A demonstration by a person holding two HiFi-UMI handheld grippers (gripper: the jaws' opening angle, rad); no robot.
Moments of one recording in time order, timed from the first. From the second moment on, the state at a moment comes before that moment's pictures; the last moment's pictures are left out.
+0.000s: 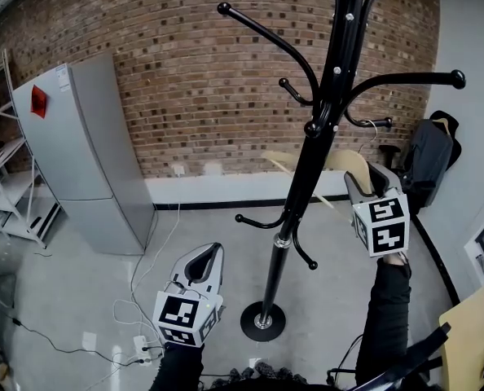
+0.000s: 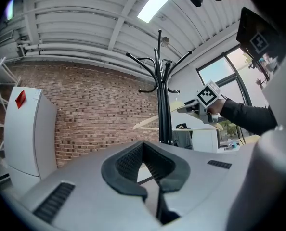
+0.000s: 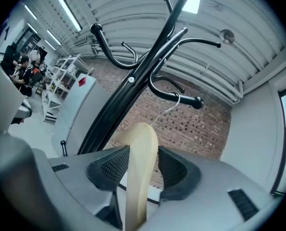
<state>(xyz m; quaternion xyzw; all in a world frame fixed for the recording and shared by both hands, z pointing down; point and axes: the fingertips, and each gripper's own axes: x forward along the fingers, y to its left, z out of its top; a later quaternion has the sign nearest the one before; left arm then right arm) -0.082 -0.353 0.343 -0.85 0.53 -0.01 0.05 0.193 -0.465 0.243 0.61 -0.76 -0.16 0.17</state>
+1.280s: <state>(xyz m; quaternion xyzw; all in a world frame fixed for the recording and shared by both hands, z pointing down) -0.078 -0.220 0.336 -0.89 0.46 0.01 0.04 0.180 -0.188 0.272 0.69 -0.71 -0.14 0.06</state>
